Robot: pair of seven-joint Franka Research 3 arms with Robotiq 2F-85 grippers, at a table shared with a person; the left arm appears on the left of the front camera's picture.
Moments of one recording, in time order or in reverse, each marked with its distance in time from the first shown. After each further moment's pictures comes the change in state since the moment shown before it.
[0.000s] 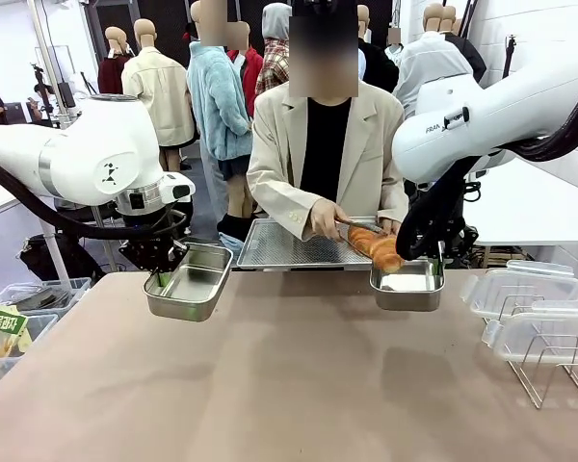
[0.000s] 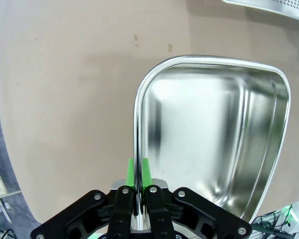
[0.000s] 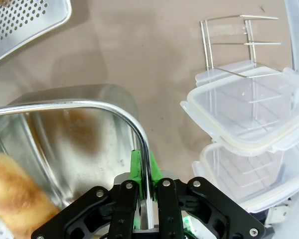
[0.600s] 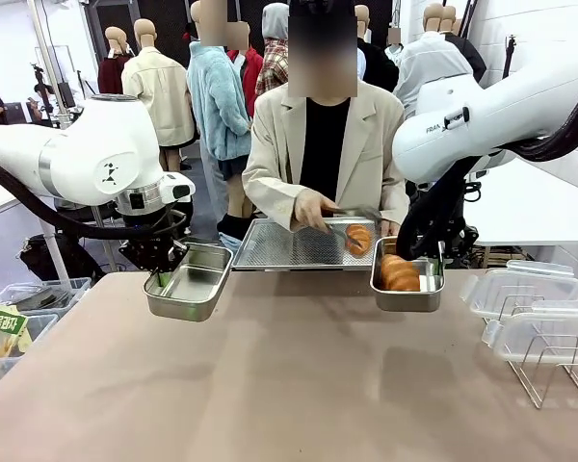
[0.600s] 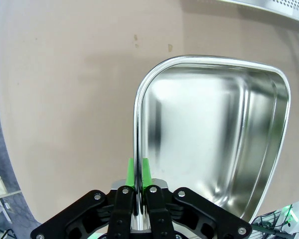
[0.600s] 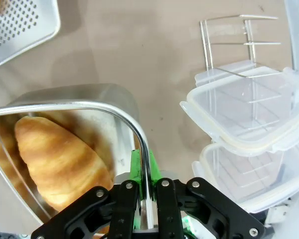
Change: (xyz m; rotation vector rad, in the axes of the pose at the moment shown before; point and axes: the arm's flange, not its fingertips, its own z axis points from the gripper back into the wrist) left arm 0.000 0.000 0.000 0.000 0.000 0.000; right arm 0.000 0.000 0.000 0.000 0.000 -0.001
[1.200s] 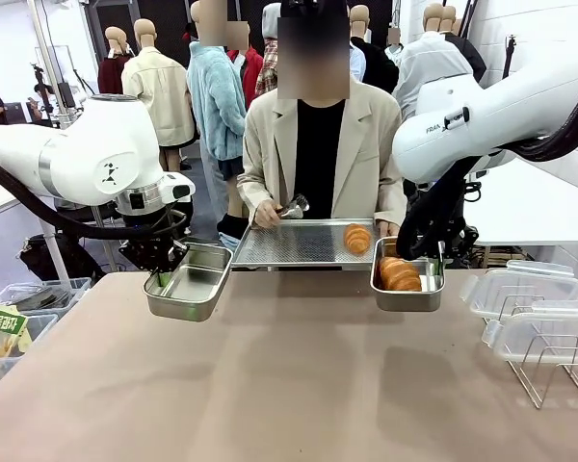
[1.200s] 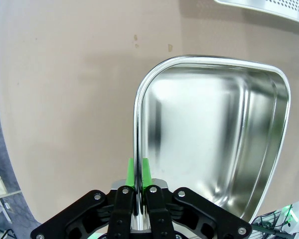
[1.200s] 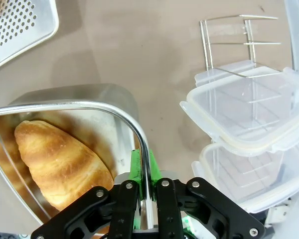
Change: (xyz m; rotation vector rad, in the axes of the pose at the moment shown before) left arm 0.000 0.000 0.000 0.000 0.000 0.000; right arm 0.000 0.000 0.000 0.000 0.000 0.000
